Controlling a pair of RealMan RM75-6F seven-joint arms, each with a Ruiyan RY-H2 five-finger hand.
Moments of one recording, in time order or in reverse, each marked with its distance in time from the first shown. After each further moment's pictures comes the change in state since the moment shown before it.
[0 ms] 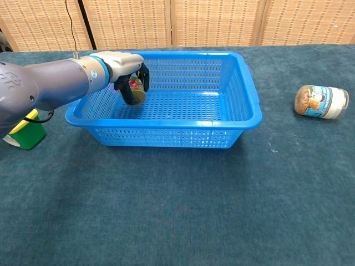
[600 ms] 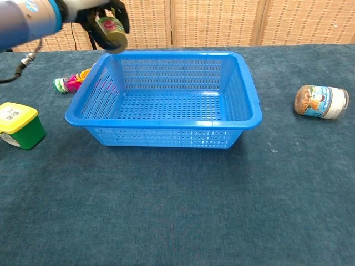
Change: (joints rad) left arm 0.132 0.300 -0.075 -0.339 0.186 0.159 -0.131; right arm -0.010 0.013 0.005 -0.022 -0.014 0.012 0.007
